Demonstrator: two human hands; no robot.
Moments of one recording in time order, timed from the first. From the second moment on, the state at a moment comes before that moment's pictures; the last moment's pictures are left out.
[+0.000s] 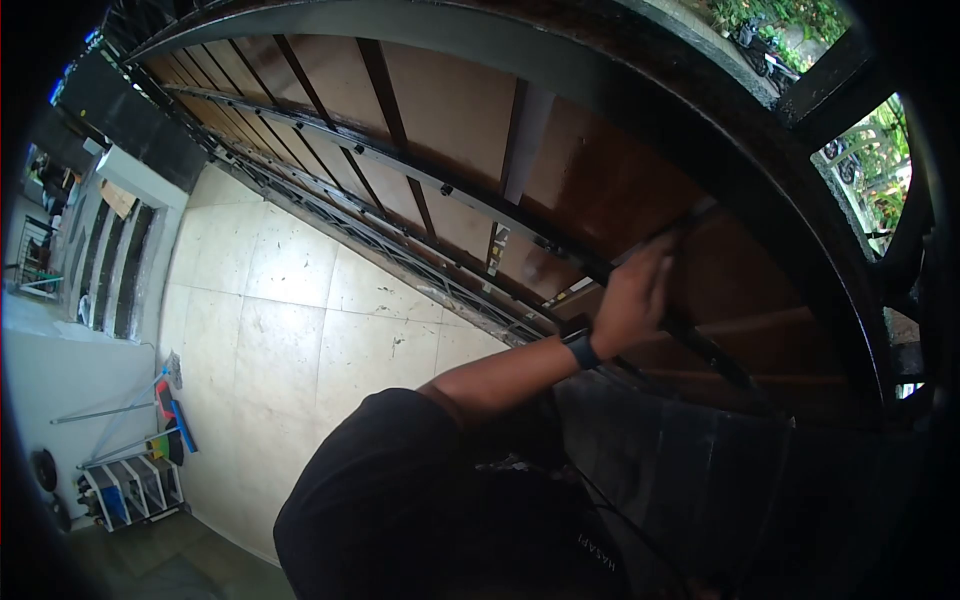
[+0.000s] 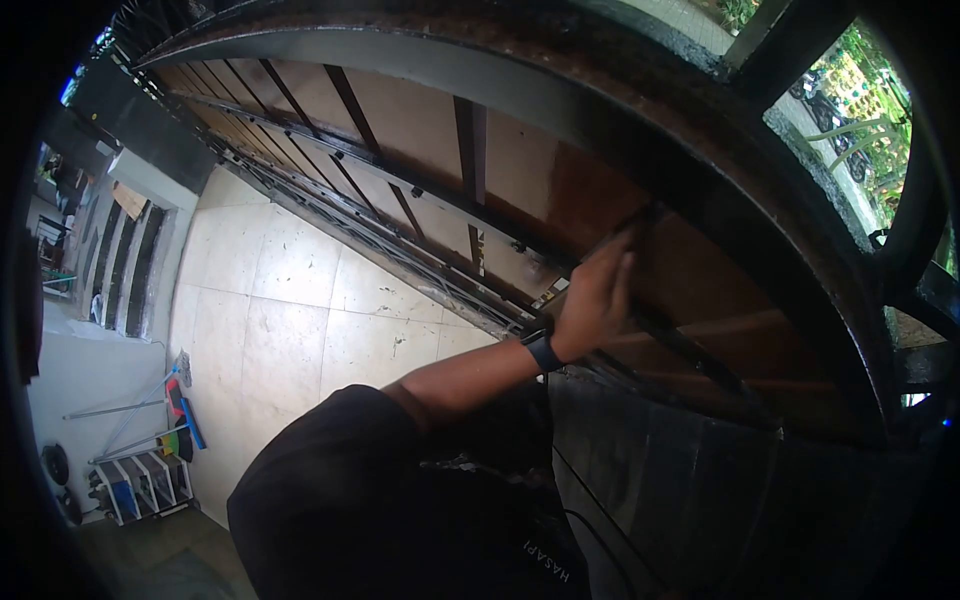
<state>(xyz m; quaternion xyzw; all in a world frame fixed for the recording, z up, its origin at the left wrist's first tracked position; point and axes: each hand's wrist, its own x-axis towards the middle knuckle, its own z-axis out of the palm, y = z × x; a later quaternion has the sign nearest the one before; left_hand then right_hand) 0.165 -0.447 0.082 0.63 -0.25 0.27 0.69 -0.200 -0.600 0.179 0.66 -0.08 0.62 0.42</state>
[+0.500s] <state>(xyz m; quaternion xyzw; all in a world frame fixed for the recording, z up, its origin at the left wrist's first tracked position) 0.161 -0.433 0.093 0.70 -0.13 0.05 0.70 -0.226 -0.604 0.146 0.66 -0.20 0.59 0.41</state>
